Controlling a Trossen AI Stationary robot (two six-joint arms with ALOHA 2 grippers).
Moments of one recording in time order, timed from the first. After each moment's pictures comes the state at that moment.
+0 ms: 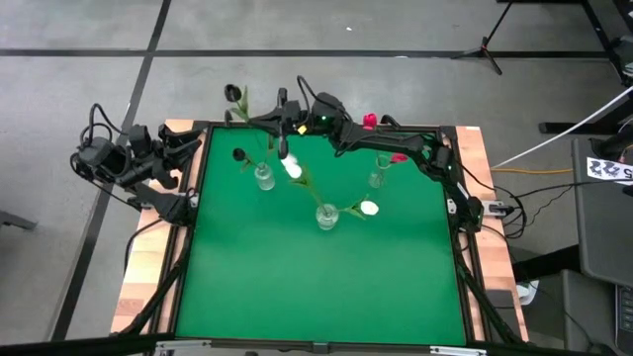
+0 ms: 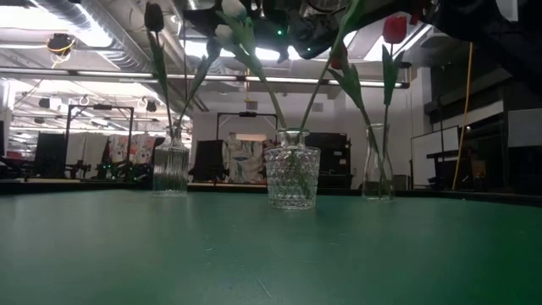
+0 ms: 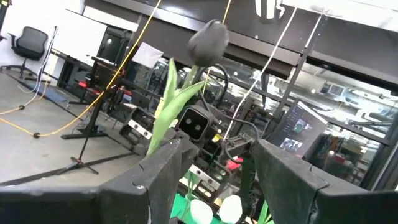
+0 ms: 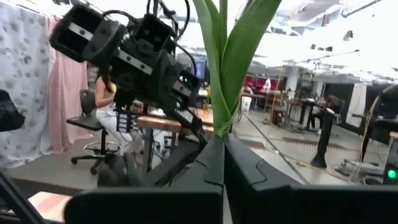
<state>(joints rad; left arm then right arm) -0.42 0.26 0.74 -0.12 -0.88 -0.16 -0.33 2.23 1.95 0.58 -0.46 -0.03</state>
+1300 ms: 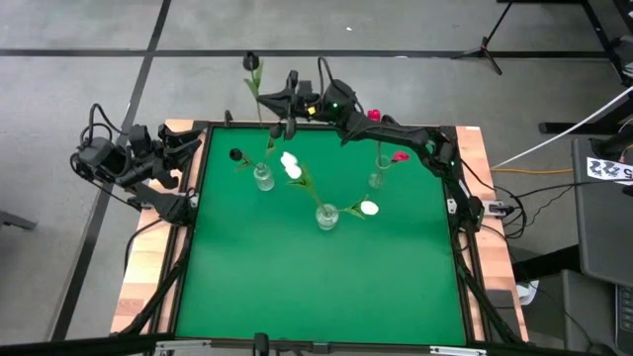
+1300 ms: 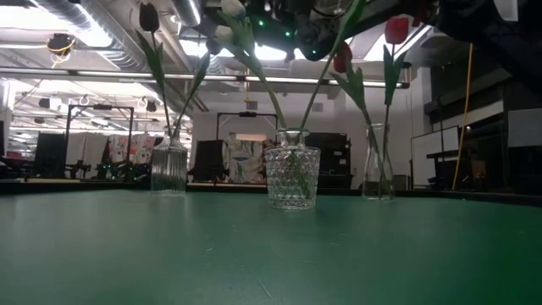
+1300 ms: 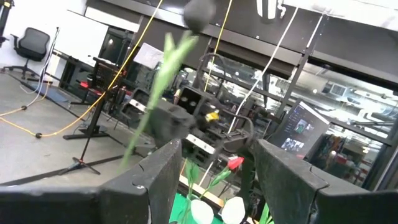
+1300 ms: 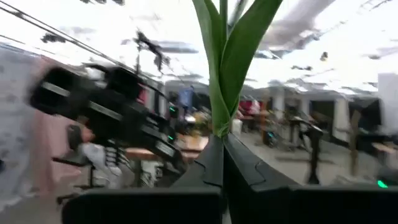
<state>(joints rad) -0.42 0.26 0.74 -0.12 -0.89 -0.16 -0.39 2.21 1.95 0.70 -0.46 0.10</state>
